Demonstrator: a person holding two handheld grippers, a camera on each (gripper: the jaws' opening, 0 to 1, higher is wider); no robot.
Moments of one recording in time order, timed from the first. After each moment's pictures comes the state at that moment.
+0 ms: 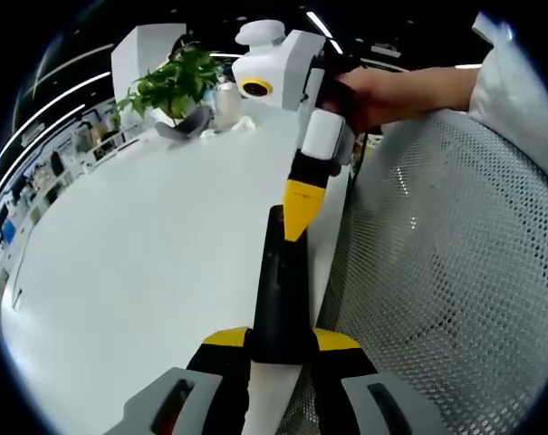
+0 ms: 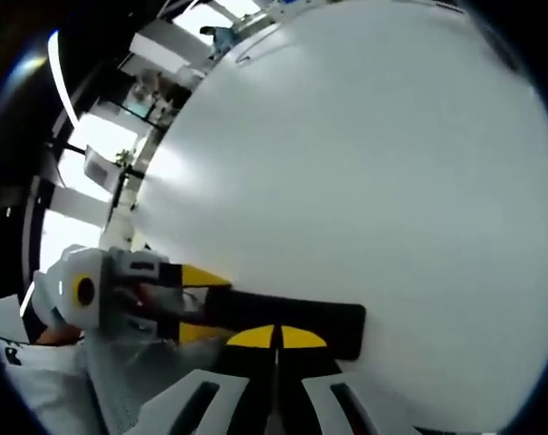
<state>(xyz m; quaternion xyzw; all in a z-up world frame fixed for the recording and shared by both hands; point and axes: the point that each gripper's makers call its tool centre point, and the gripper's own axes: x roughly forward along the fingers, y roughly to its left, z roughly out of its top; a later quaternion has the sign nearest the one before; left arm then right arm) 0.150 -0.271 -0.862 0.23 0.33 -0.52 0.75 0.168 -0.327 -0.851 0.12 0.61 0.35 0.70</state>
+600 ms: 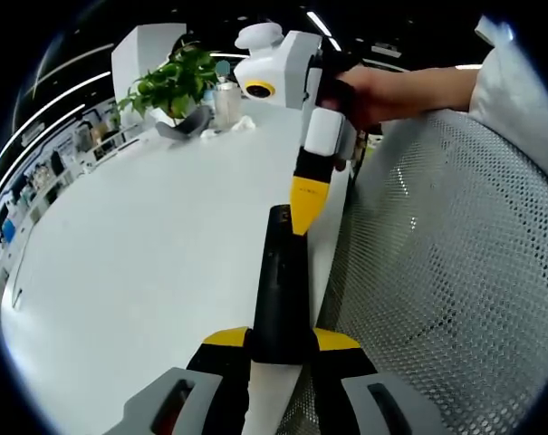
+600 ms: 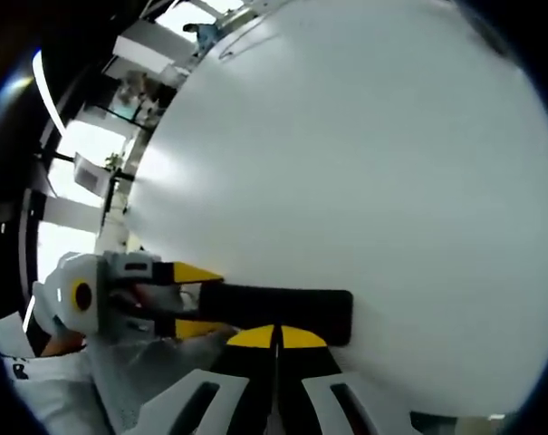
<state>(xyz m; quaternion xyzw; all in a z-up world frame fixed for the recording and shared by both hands) 0.150 -0.271 -0.861 0.23 0.33 -0.52 0.75 0.166 -0.339 -0.853 0.14 0.63 0.32 0.69</state>
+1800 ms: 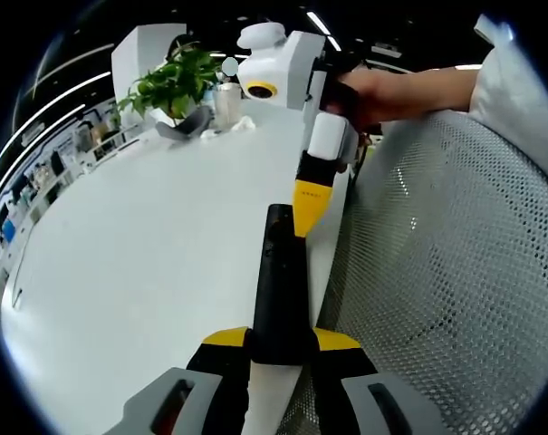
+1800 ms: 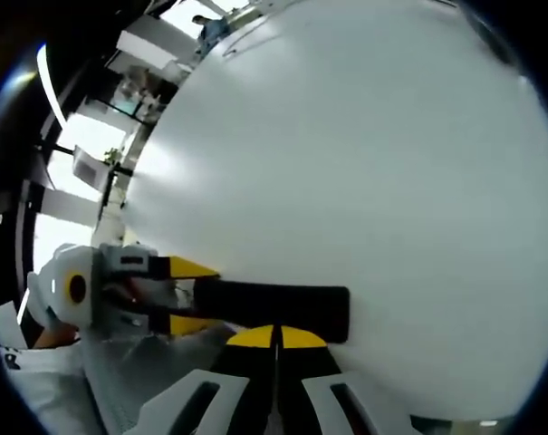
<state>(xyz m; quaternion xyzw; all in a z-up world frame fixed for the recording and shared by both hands) 0.149 -0.271 -0.862 0.23 0.33 -0.52 0.75 0.163 -0.337 -0.854 0.11 0.63 0.33 0.70</state>
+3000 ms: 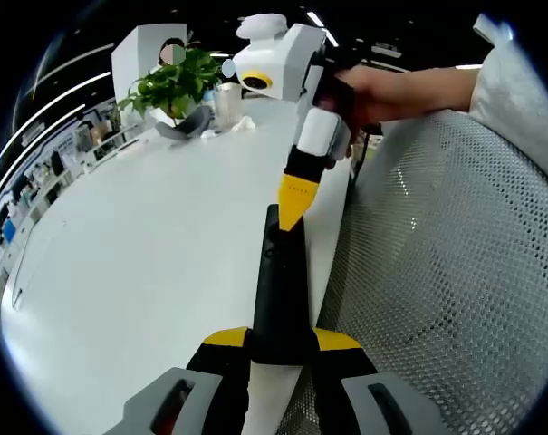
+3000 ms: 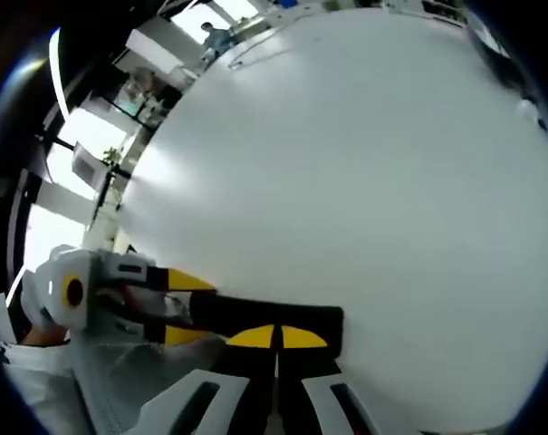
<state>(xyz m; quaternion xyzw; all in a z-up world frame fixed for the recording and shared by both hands) 0.150 -0.271 -0.862 0.23 0.33 -0.52 0.75 0.178 -0.335 -0.851 0.08 0.59 0.33 0.73</state>
